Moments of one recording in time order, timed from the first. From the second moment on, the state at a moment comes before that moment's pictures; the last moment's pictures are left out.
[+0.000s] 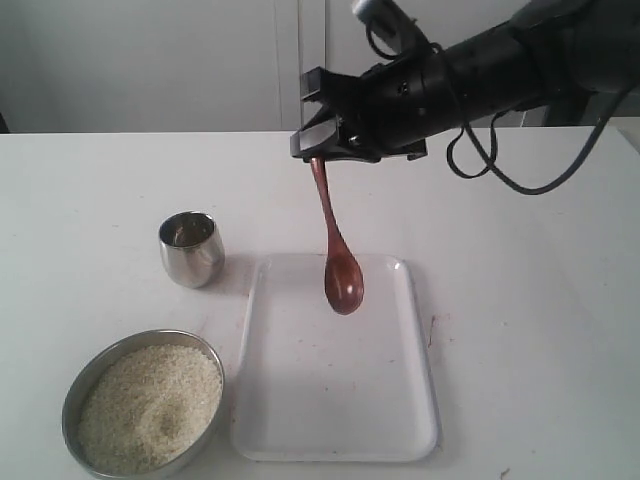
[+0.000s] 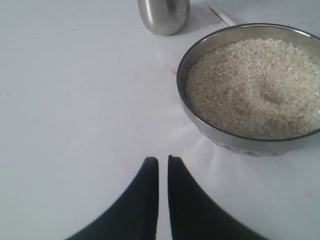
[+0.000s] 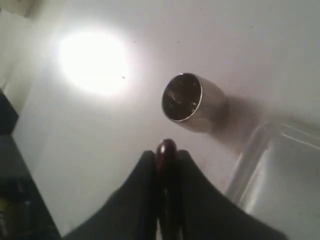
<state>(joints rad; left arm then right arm) -0.05 0.00 -0.02 -0.26 0.38 0.39 0.18 1.78 -1.36 1.14 0.83 -0.68</state>
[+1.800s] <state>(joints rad) -0.05 0.00 -0.02 -0.26 0.38 0.39 0.10 2.12 -1.34 1.19 0.91 -0.54</state>
